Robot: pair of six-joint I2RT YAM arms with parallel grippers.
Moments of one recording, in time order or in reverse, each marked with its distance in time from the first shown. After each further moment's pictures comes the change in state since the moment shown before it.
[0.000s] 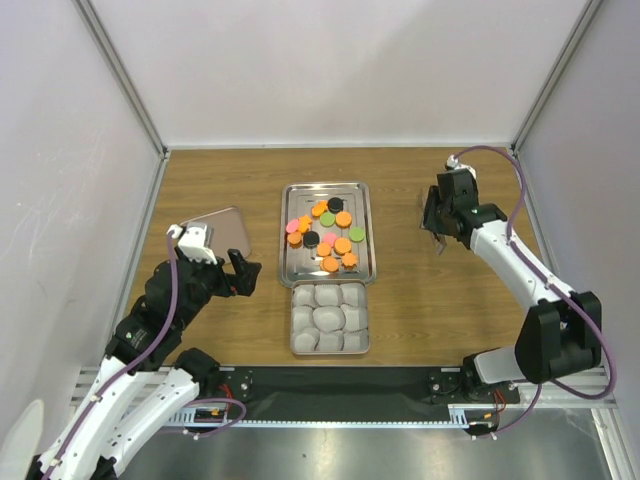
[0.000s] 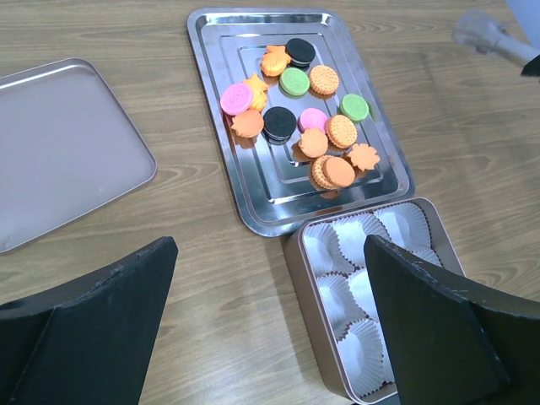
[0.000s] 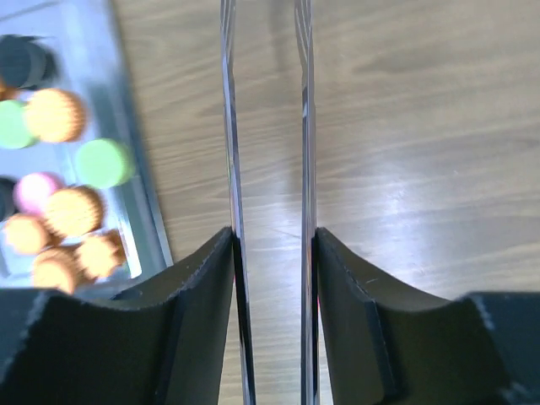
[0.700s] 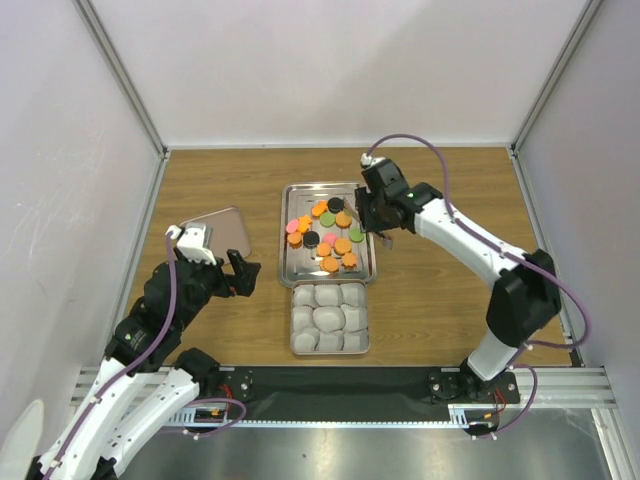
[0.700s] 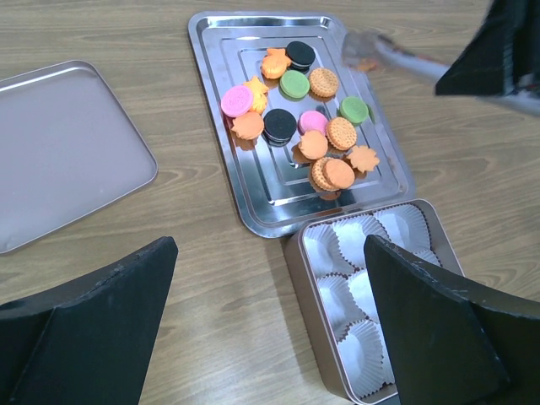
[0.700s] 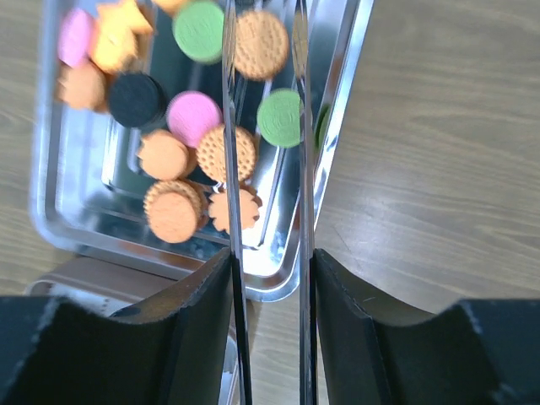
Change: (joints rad) left arm 0.000 -0.006 -0.002 0.000 -0.002 0.000; right arm 0.348 0.240 0.345 -0.158 -0.060 -0.069
